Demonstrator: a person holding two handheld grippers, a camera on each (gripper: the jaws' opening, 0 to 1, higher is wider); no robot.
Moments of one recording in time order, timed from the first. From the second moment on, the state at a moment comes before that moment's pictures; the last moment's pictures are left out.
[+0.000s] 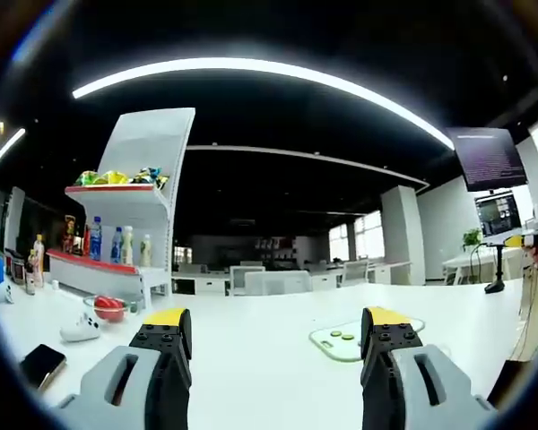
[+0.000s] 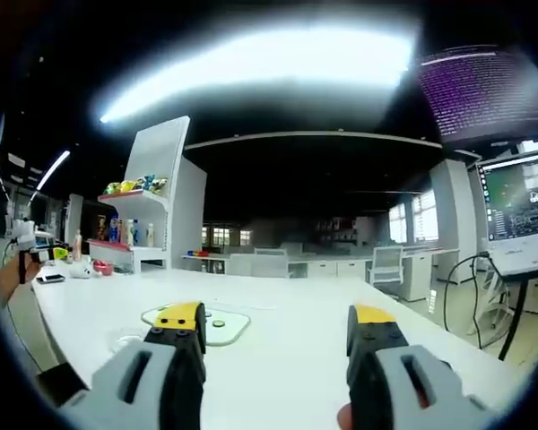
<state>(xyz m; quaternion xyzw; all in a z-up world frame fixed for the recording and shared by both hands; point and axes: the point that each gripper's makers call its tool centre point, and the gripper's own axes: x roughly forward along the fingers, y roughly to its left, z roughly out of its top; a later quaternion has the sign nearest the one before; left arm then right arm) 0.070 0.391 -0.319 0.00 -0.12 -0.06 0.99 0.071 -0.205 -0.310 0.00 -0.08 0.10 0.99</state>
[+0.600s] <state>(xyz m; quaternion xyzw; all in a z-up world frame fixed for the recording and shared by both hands) 0.076 0.384 -0.324 0.00 -0.12 -0.06 0.99 0.079 -0.206 -0.315 0.02 -0.08 0.10 0.99</state>
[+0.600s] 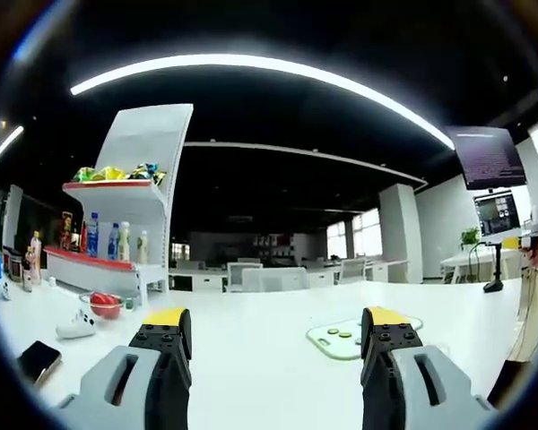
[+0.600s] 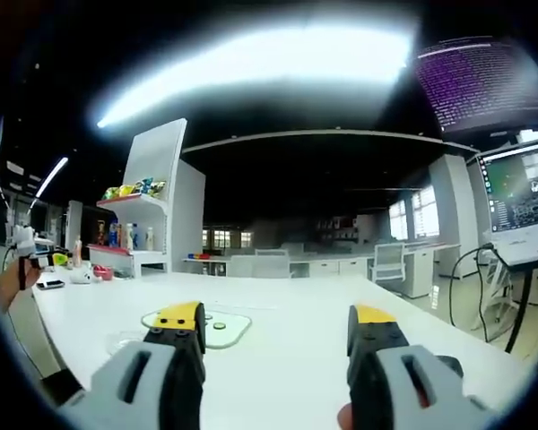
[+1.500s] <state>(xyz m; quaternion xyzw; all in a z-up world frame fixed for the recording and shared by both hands) 0.084 0.386 -0.341 -0.01 -0.10 -0.07 0.99 0.090 -0.209 -0.322 0.01 -0.07 0.10 0.99</state>
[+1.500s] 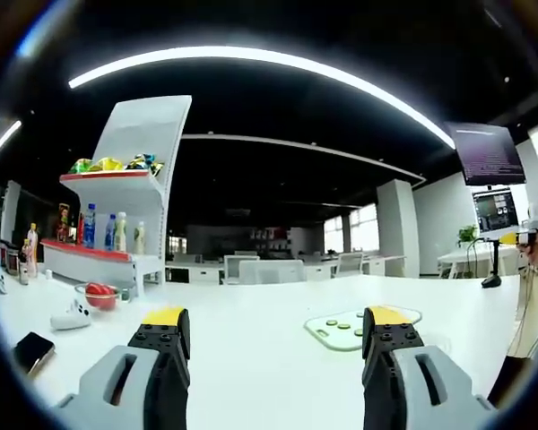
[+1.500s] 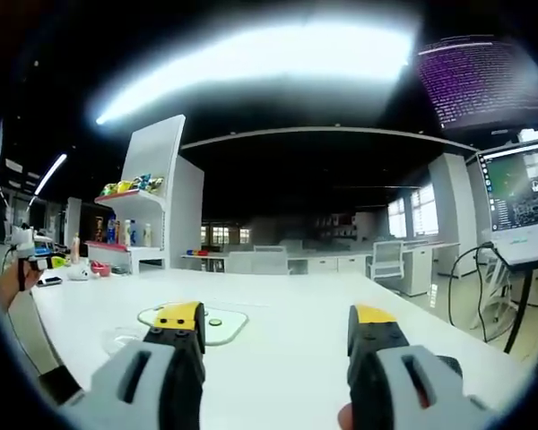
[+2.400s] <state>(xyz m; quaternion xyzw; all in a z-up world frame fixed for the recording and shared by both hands) 0.088 0.374 -0.339 0.01 -0.09 -0.10 0.99 0.096 -0.208 -0.332 0.03 -0.06 0.12 0.99</state>
